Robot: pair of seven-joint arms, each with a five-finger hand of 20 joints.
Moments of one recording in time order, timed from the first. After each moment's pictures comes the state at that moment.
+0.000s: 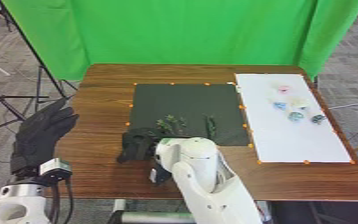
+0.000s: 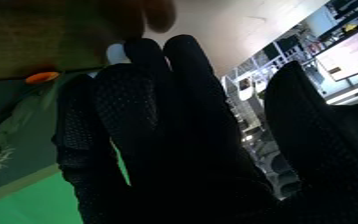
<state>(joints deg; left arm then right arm) 130.9 -61.1 -101.7 -123.8 44.4 11.9 19.0 -86.5 -94.5 57.9 -101.4 -158.8 -44.0 -3.3</state>
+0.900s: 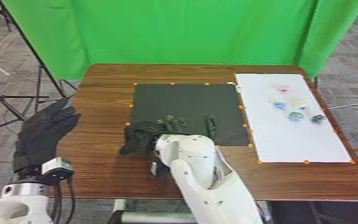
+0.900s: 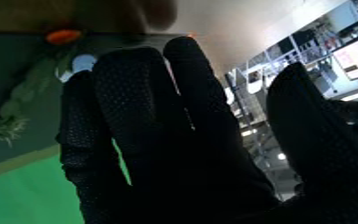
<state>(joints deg) 130.4 -60.7 -100.9 -123.5 44.0 12.0 19.5 -84.7 -94.1 57.5 -99.1 -160.8 -38.9 -2.9</state>
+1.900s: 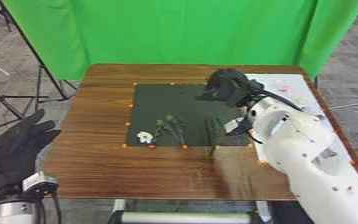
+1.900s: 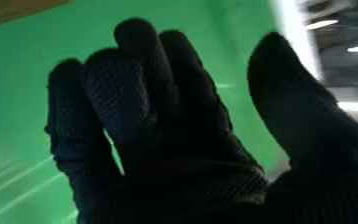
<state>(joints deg) 140.6 -57.9 -103.4 -126.5 39.4 19.9 29.2 -81.6 -57.3 69.0 -118.8 -122.2 -19.7 20.9</state>
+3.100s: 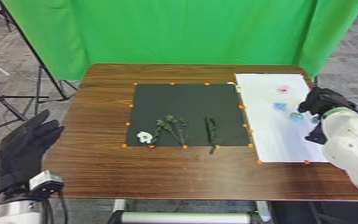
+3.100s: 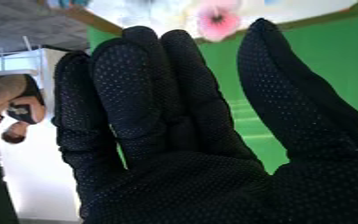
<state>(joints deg) 139.1 -56.3 -100.1 -126.6 37.6 22.3 30.7 -83.7 -34.0 70.6 -100.3 -114.9 -6.6 38.7</state>
